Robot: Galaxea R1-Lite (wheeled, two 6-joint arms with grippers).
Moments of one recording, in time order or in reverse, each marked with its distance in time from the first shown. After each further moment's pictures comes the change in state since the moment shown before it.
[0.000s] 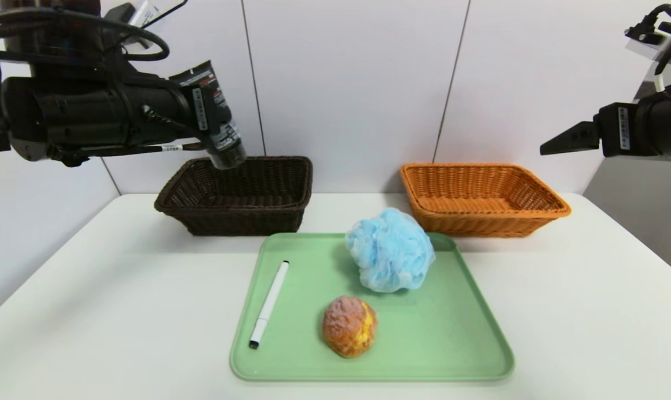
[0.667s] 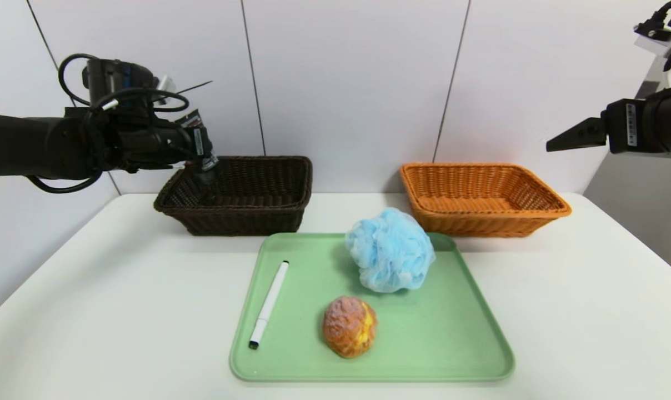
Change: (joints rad) left arm 0.266 0.327 -0.114 -0.091 -0.083 0.046; right arm -0.021 -0.004 -0.005 -0.002 0.013 -0.003
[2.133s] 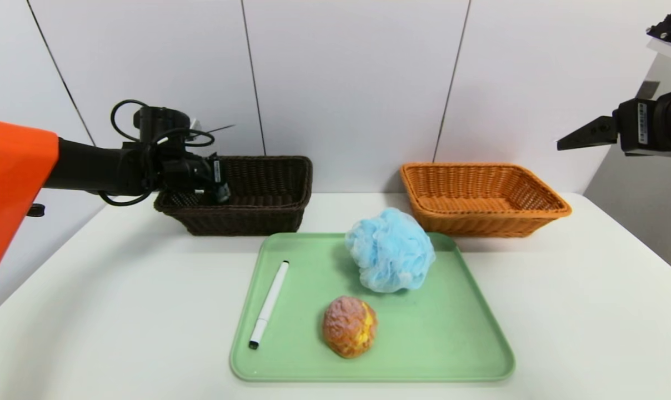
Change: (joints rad) left arm 0.030 0.246 -0.114 -0.002 -0.003 0.024; right arm -0.083 0.011 -0.006 0.001 0.061 -0.013
